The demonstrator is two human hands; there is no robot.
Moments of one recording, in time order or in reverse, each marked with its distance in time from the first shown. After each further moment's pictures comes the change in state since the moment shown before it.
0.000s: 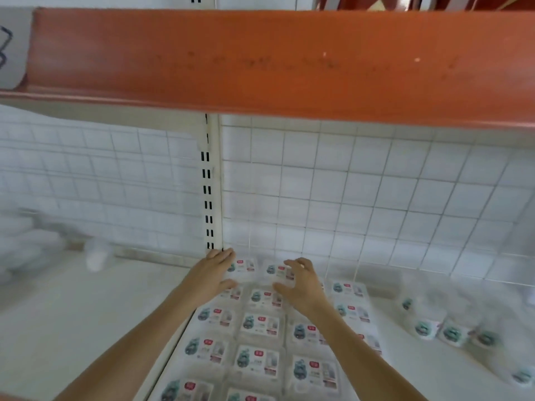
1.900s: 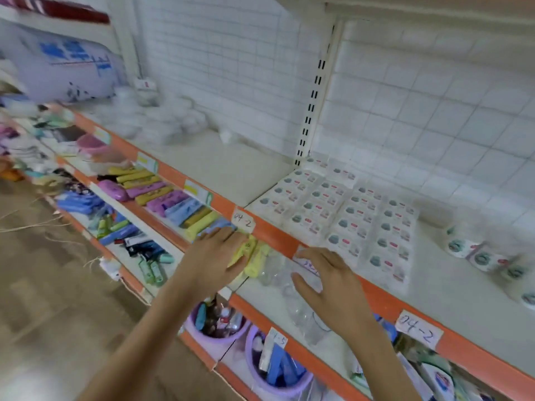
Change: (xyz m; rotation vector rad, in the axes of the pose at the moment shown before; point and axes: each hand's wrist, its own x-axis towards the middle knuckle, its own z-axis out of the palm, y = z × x) left_hand -0.335 0.155 -0.055 0.023 0.179 -0.340; right_hand -0.299 -0.037 -0.016 -0.098 -0.130 -0.623
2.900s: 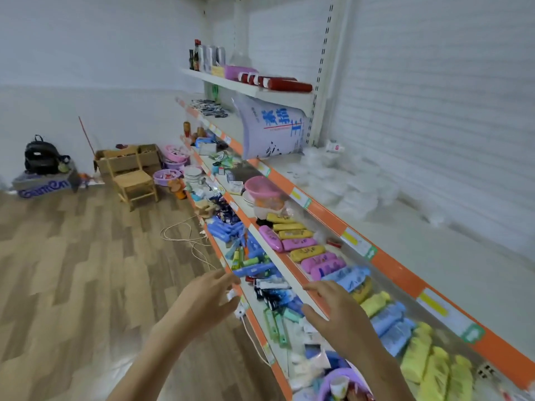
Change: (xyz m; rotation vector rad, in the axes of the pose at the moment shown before) left_hand -0.164 -0.382 -0.113 0.019 -0.013 -0.547; right_hand 0.229 -0.282 0.255 0.218 -0.310 -0.280
